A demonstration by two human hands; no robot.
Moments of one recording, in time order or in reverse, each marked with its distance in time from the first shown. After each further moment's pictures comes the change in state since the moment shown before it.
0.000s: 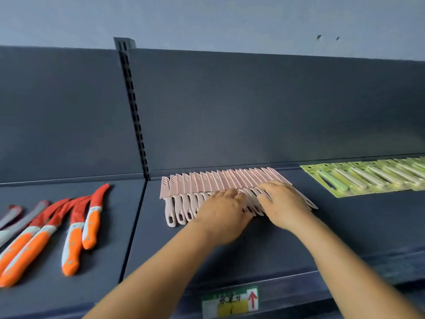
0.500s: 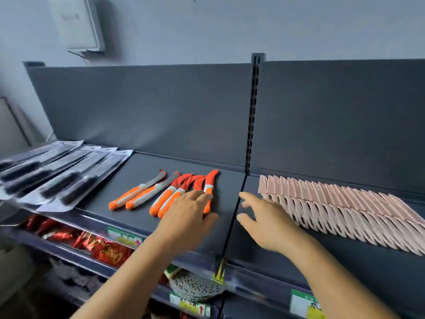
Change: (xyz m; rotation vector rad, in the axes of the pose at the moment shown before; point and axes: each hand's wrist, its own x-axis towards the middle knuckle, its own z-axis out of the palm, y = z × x) left_hand -0.198 -0.115 -0.038 0.009 0.224 -0.605; right_hand -0.052 -0.179 0.031 0.220 -0.316 -0.591
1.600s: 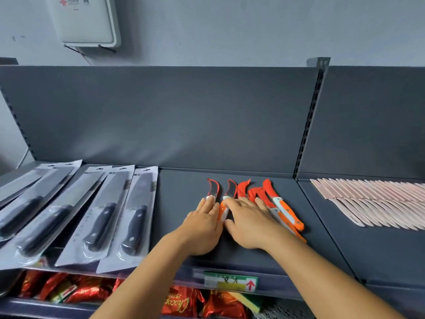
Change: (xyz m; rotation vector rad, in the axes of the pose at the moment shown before) left_hand 0.043 -0.213 -0.008 -0.173 -0.397 0.133; right_hand 0.139 -0.174 0.119 -0.275 -0.060 0.141
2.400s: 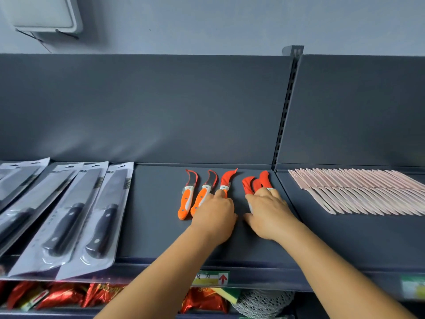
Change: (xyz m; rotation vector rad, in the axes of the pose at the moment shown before) left_hand 0.035 0.070 0.019 0.232 0.169 0.059; right_hand -0.028 0.065 -0.014 -0.053 -0.004 0.292
